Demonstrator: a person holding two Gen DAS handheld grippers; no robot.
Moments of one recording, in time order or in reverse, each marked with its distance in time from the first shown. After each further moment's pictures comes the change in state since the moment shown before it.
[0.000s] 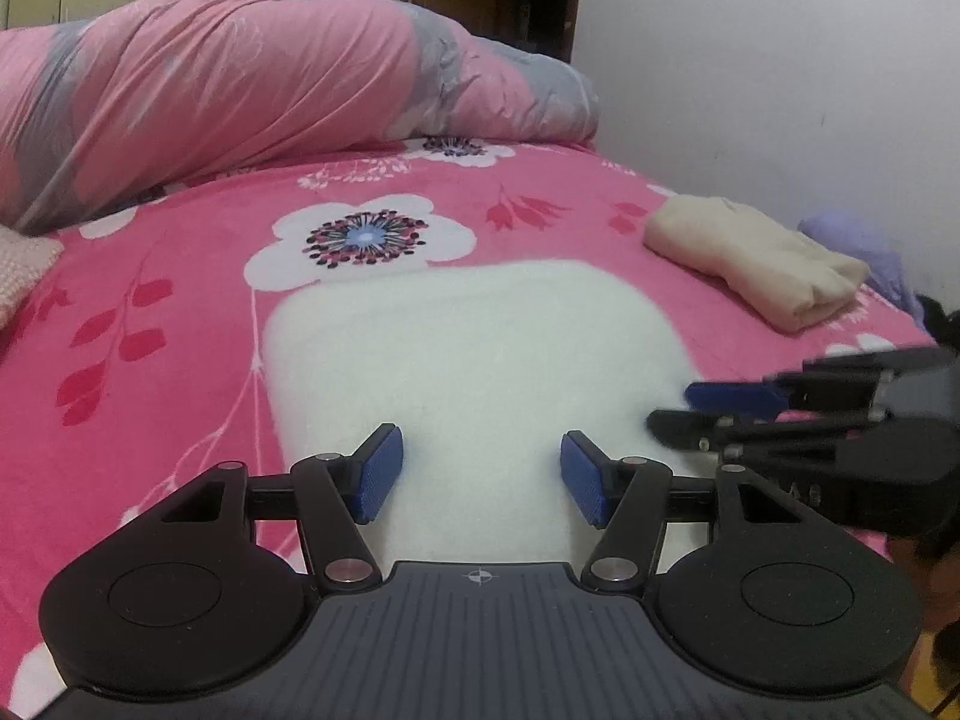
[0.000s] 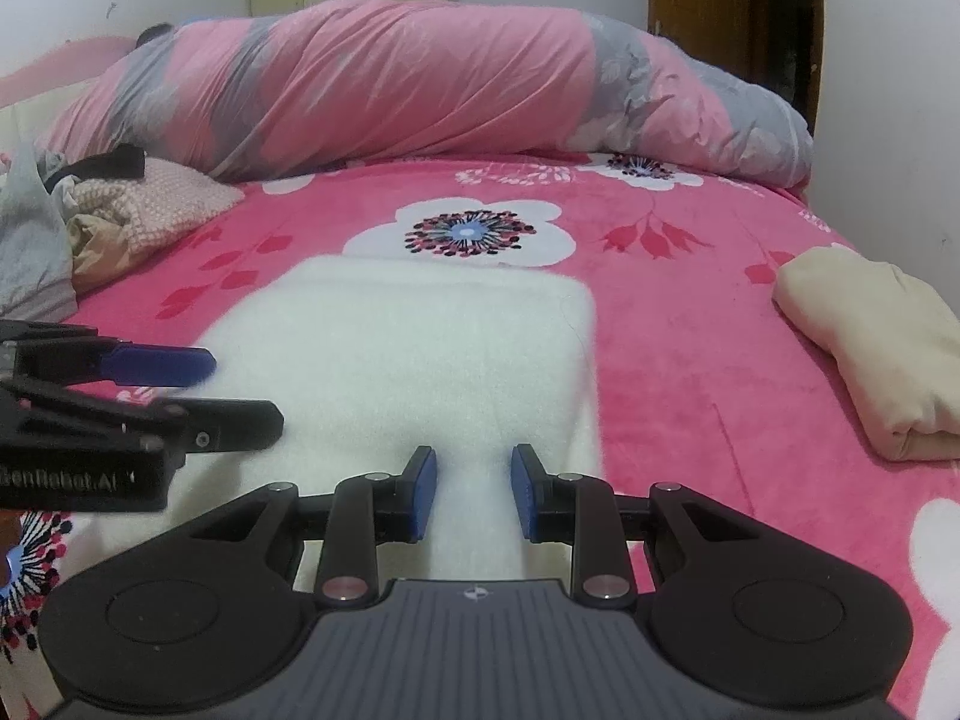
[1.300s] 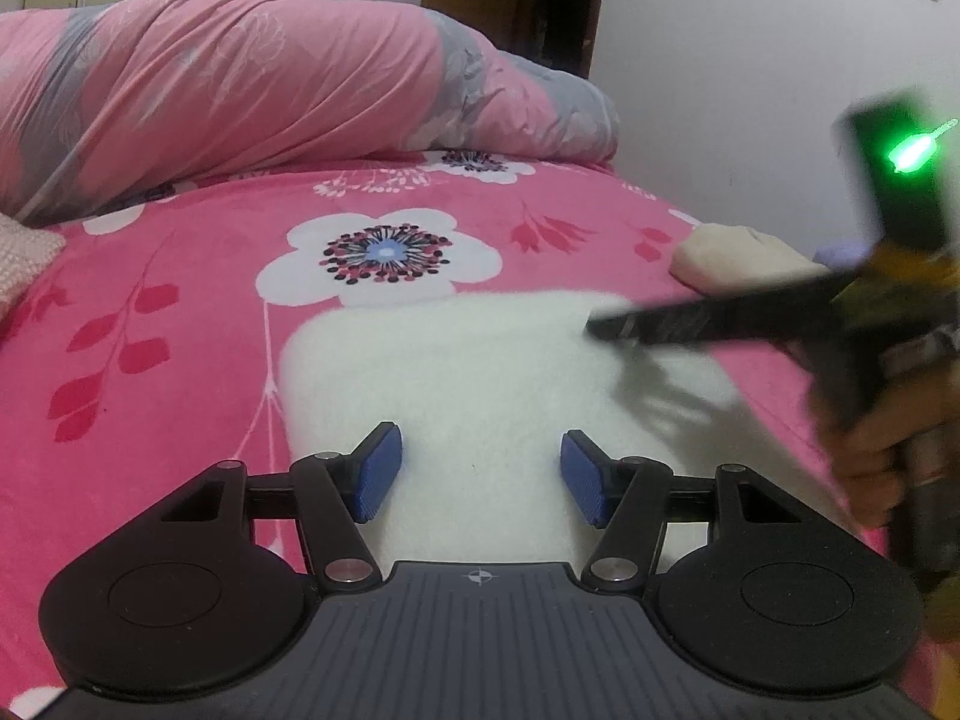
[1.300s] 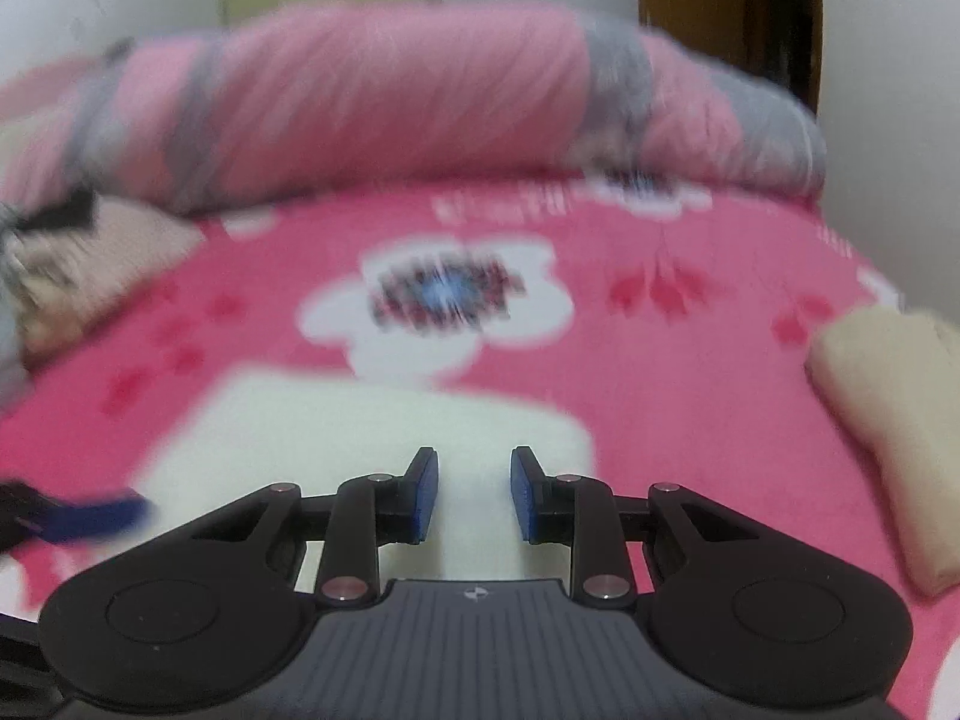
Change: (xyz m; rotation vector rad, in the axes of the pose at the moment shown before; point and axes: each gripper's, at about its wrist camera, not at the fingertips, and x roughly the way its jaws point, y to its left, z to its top) left arm 0.021 0.025 0.010 -0.048 -0.032 -0.010; right arm 0.092 -0.023 0.057 0.051 0.032 0.002
